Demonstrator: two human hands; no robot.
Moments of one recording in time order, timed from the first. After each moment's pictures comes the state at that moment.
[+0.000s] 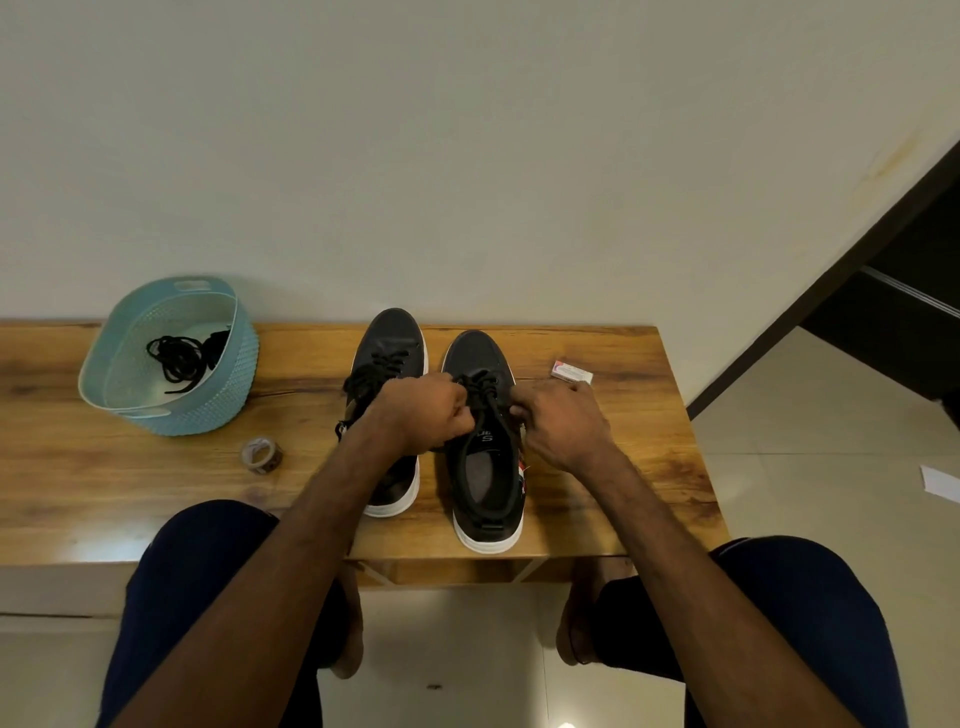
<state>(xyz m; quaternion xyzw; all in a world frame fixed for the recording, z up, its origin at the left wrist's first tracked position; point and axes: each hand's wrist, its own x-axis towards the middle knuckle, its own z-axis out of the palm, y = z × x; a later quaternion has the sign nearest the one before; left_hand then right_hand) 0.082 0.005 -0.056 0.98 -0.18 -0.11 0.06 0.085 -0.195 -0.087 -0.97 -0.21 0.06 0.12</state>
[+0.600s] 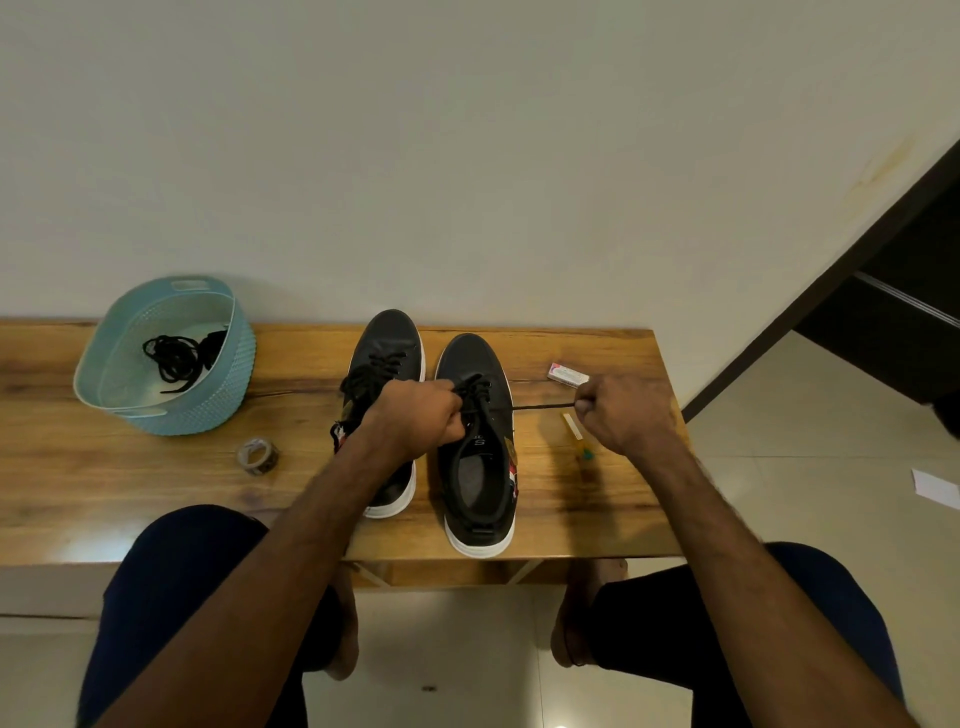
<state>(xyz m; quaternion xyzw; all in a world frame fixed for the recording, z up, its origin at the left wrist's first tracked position) 0.083 0.010 -0.068 0.98 -0.20 -0.08 0.00 0.099 -0.252 -0.075 -0.99 -0.03 0.09 0.02</state>
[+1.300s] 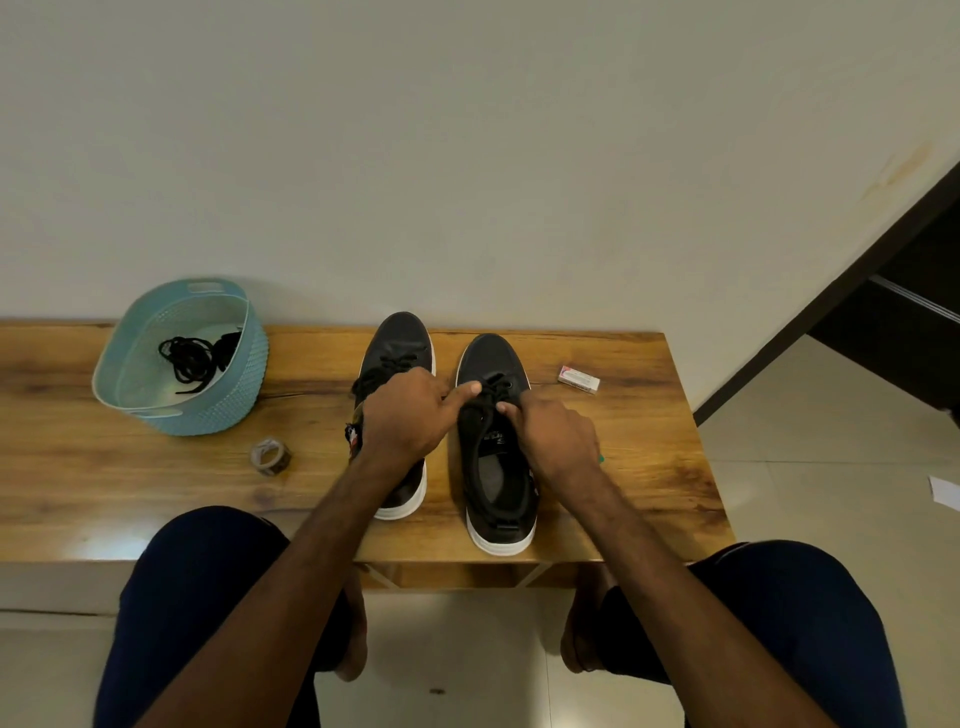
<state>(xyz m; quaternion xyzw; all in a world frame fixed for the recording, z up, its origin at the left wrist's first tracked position) 0.064 0.010 -0.054 0.97 0.01 0.01 0.23 0.073 -0.167 -0.086 -0.99 -0.05 0.09 0.12</state>
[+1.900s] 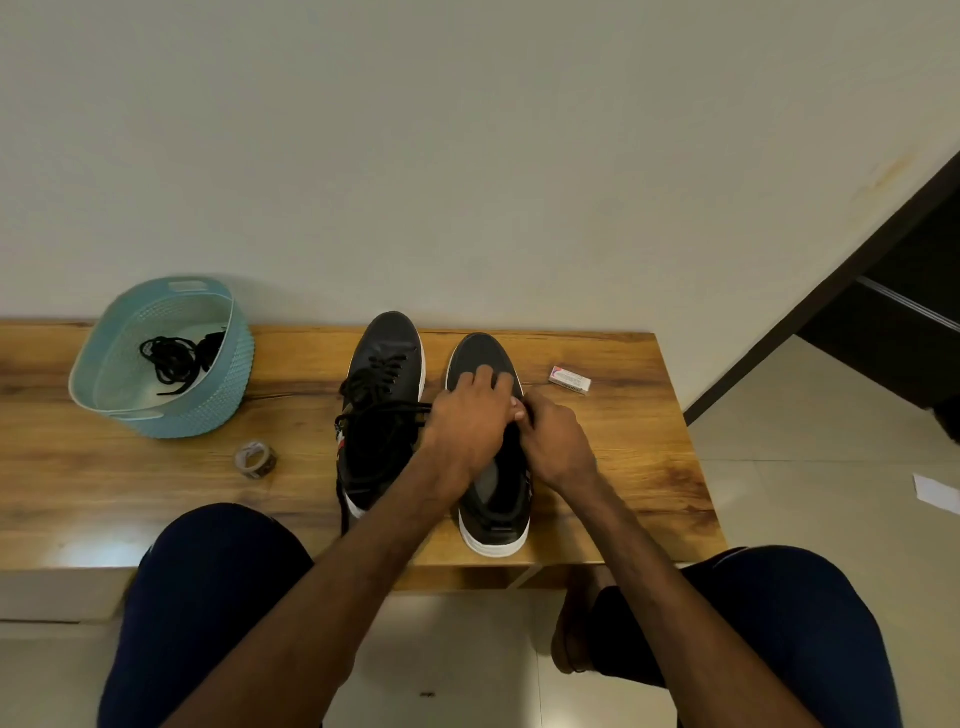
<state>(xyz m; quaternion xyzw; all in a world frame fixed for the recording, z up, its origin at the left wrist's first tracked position) 0.076 -0.054 -0.072 0.99 -0.14 0.00 0.02 0.072 -0.180 -0.103 -0.93 -0.02 0.07 0.37</state>
